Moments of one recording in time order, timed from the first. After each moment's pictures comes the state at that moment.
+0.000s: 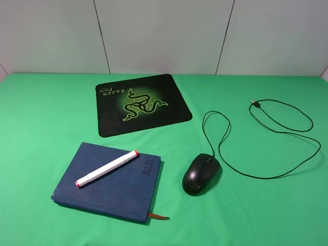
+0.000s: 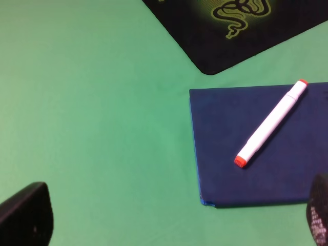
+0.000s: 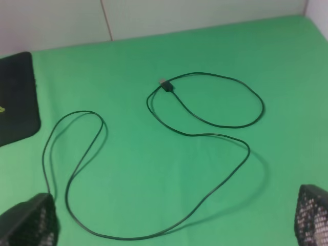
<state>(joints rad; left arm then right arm) -0.13 0.00 -0.49 -0.06 1.06 0.11 -0.08 0.00 -0.50 0.07 1.02 0.01</state>
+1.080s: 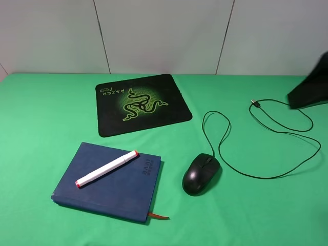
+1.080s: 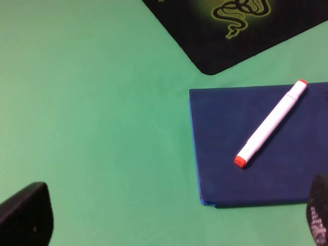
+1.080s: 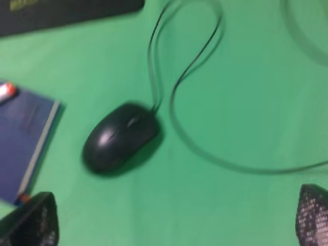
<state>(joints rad) -0.13 0.00 -0.49 -0.06 1.06 0.11 0.29 0.91 -0.95 0.16 1.17 0.09</state>
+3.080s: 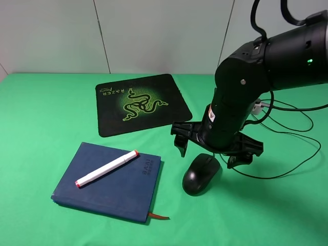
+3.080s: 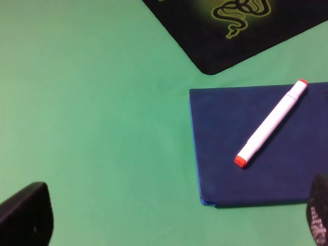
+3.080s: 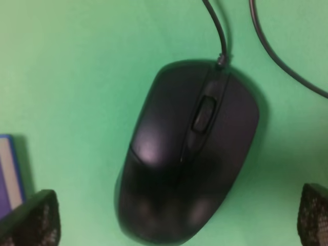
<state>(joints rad) -0.13 0.00 -0.49 -0.06 1.06 0.11 0.76 1.69 -0.95 -0.09 0.79 1.08</state>
